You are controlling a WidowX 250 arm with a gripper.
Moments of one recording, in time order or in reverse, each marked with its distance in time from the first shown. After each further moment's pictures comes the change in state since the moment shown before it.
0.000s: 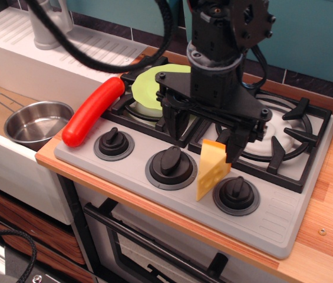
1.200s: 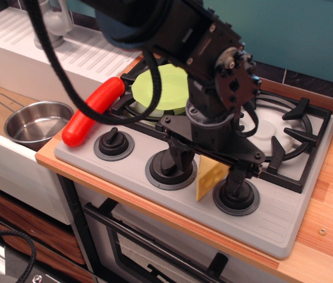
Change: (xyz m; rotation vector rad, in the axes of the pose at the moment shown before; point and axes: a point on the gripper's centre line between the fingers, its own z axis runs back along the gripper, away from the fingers) arm -0.004 -0.006 -0.051 -0.044 -0.078 -0.016
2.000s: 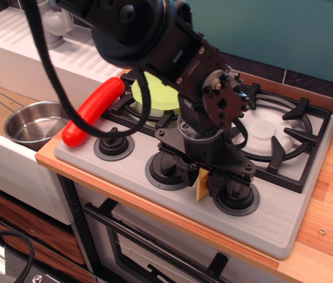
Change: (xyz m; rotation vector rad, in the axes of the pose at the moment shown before) arm -0.009 0.000 -0.013 -0.010 0.003 -0.008
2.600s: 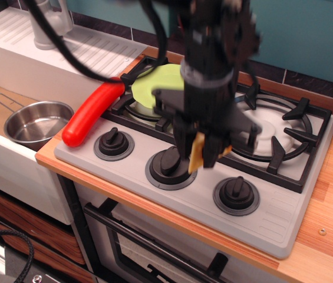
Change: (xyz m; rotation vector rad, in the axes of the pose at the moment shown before) arm 0.009 0.005 0.061 0.031 0.127 -0.019
